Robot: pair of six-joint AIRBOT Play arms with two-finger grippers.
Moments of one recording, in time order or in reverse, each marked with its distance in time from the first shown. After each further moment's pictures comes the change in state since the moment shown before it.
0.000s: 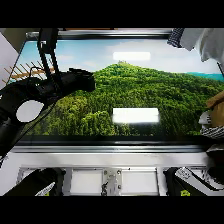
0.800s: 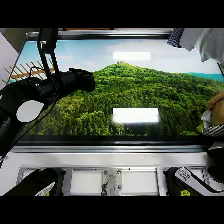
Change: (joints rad) left arm 0.000 -0.001 0.000 0.000 0.001 0.001; right arm 0.065 0.026 -0.011 0.104 -0.150 -0.018
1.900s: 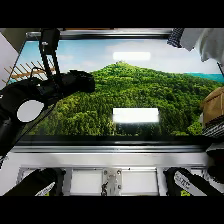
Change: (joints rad) left arm 0.000 -0.002 0.000 0.003 -0.032 -0.001; right arm 0.602 -0.004 0.001 1.146 -0.162 -1.030
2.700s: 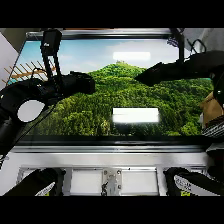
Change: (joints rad) left arm 0.000 -0.003 0.000 -0.003 -0.022 0.000; right arm 0.325 -0.133 -0.272 0.677 -0.772 -0.726
